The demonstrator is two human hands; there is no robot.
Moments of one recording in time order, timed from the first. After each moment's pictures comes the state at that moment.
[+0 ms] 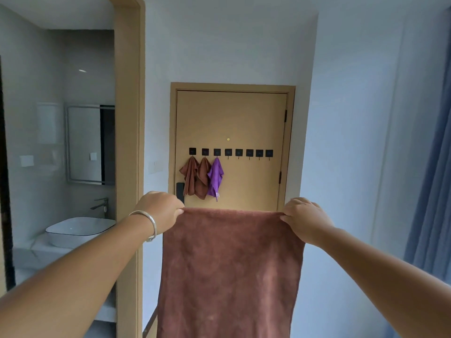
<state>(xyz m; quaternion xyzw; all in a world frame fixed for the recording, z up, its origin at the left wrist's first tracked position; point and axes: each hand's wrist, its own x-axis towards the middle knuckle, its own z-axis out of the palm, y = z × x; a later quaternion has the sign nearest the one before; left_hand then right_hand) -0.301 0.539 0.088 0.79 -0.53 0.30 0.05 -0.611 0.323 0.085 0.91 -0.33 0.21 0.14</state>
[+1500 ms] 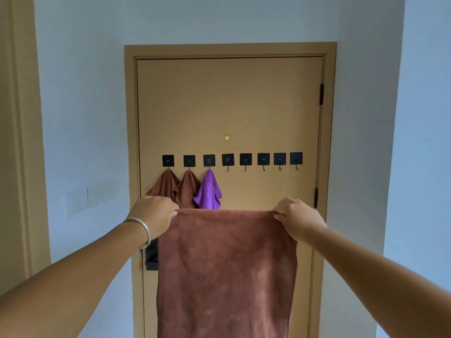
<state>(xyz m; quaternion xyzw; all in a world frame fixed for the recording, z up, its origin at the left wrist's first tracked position) 0.103 0.010 0.099 0.77 -0.54 0.33 0.05 -0.187 -0.210 0.079 0.90 -0.33 0.28 0.07</state>
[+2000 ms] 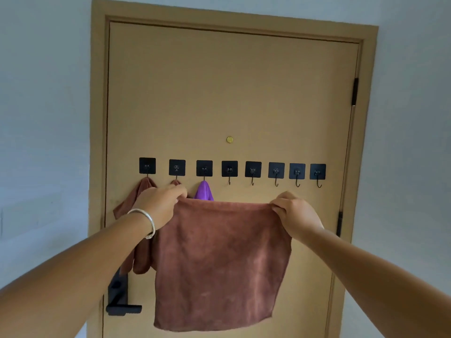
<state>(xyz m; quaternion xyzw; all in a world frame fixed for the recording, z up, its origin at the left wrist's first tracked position) 0.268 -0.199 0.122 0.74 -0.56 0.31 0.21 -0.026 -0.388 0.109 0.87 -0.32 0.37 0.05</state>
